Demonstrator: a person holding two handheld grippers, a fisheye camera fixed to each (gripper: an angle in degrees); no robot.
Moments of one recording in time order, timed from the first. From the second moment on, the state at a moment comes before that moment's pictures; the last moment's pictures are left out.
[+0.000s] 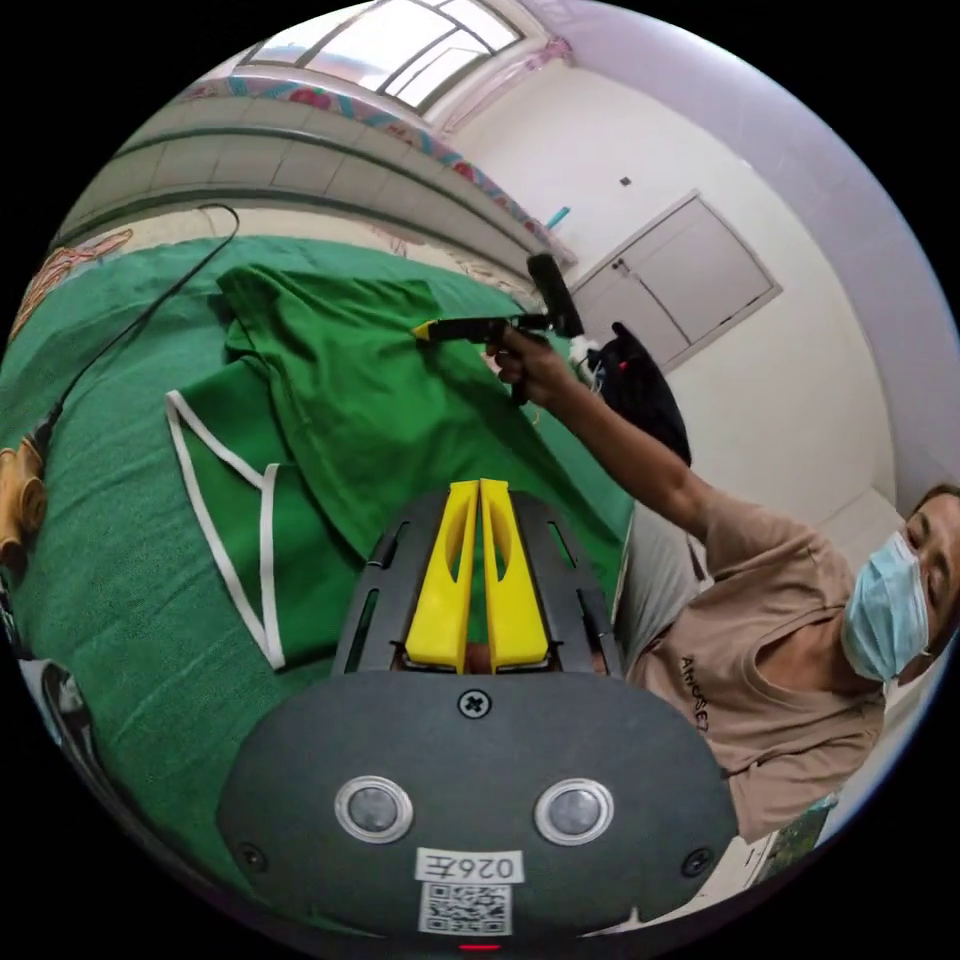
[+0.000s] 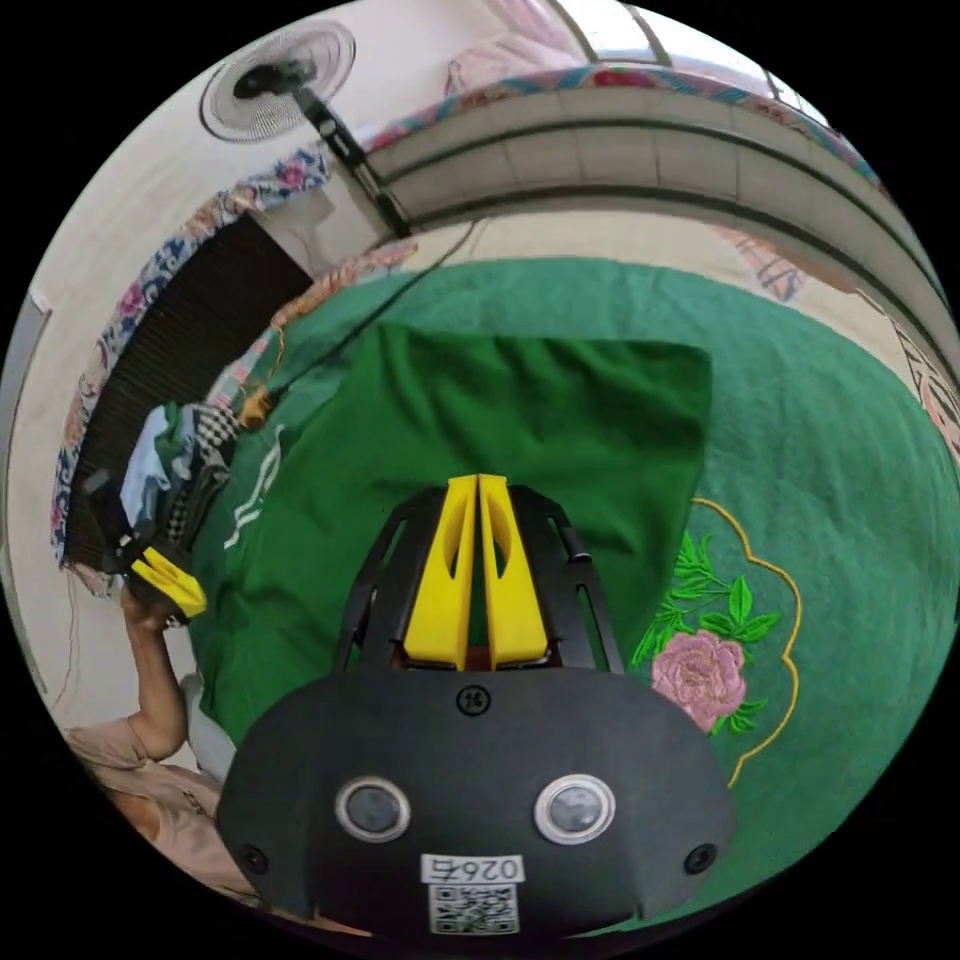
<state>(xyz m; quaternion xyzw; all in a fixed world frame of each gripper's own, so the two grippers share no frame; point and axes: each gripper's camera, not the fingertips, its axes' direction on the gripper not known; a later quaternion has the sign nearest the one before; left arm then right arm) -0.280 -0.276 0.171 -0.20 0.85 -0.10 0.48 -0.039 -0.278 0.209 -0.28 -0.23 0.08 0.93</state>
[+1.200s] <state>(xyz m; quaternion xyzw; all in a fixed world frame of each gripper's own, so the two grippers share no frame) -0.365 -0.108 0.072 -0.36 0.74 -0.28 0.50 0.053 0.143 -0.149 -0.24 -0.39 0.33 0.83</state>
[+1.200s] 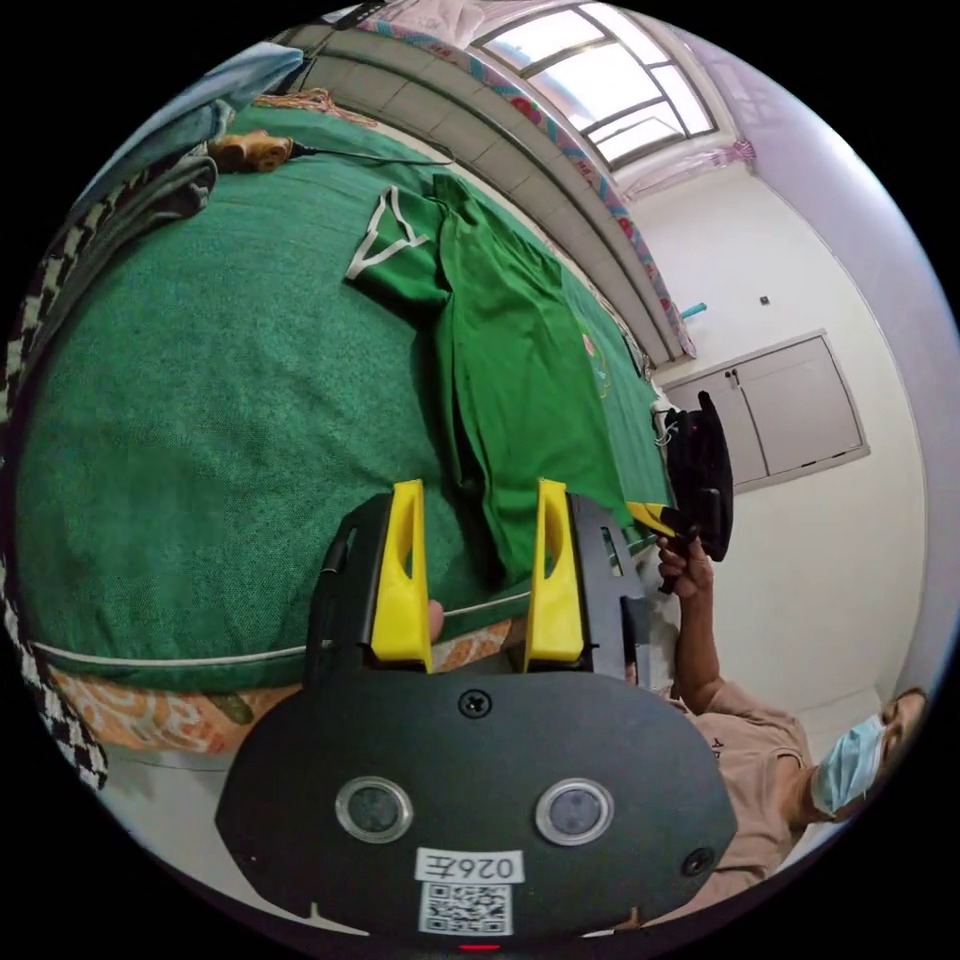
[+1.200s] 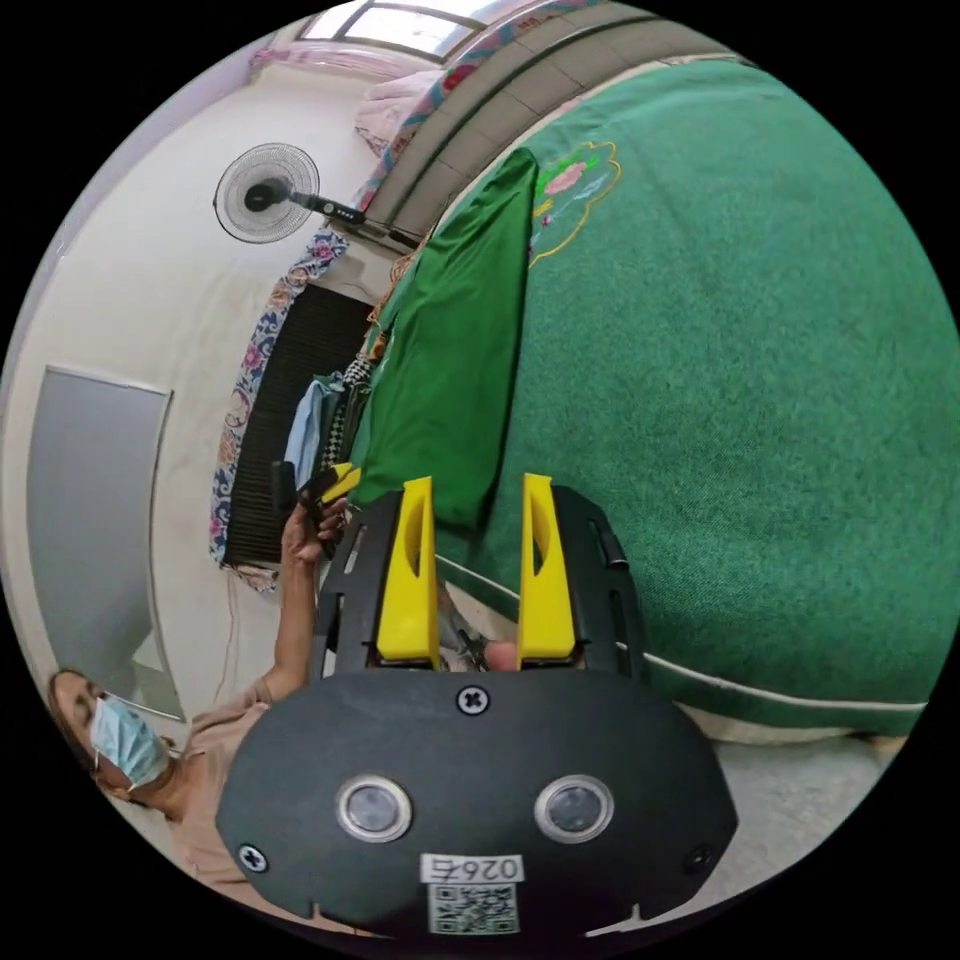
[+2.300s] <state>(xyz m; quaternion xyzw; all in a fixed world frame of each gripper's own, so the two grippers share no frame) -0.370 -0.135 0.080 -0.35 0.79 -0.20 0.46 0.099 0.270 -0.167 -0.24 -0.48 0.30 0.78</state>
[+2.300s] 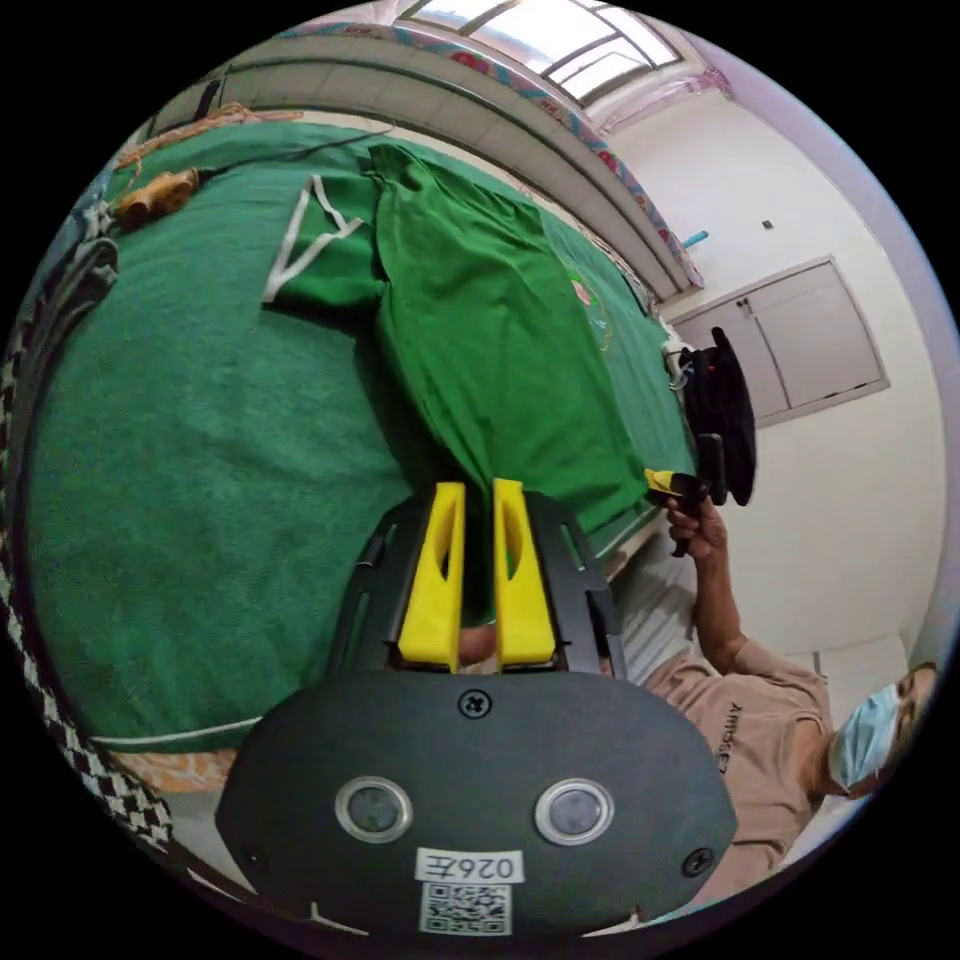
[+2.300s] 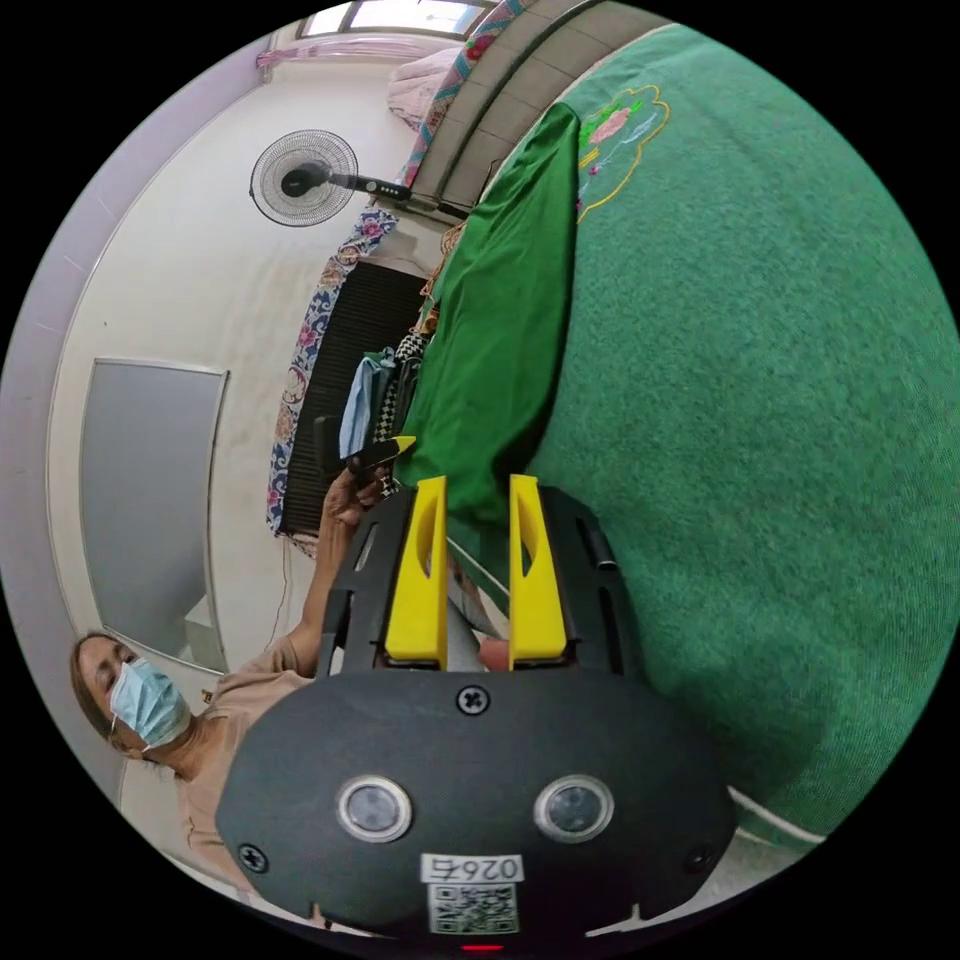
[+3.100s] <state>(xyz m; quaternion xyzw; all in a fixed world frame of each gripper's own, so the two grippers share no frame) -0.442 -0.085 0.127 -0.35 0.82 -0.26 0.37 0.117 0.301 -0.169 -0.26 -0.49 0.29 0.78</state>
